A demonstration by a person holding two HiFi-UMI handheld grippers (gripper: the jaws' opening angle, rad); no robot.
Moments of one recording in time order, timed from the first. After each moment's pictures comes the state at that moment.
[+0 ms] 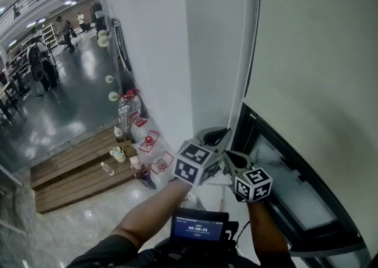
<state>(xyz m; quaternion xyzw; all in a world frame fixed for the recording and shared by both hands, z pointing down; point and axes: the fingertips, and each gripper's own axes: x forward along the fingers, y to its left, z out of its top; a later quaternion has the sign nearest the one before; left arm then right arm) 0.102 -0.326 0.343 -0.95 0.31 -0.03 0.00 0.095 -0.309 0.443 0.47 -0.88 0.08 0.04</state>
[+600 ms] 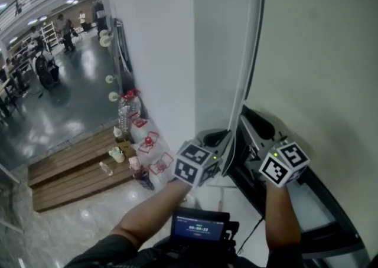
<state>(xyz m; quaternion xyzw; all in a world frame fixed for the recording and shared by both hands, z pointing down) 0.095 -0.325 0.342 -0.95 0.30 -0.03 0.00 0.113 -0.301 0.250 0.44 -0.89 -0.05 -0.09</state>
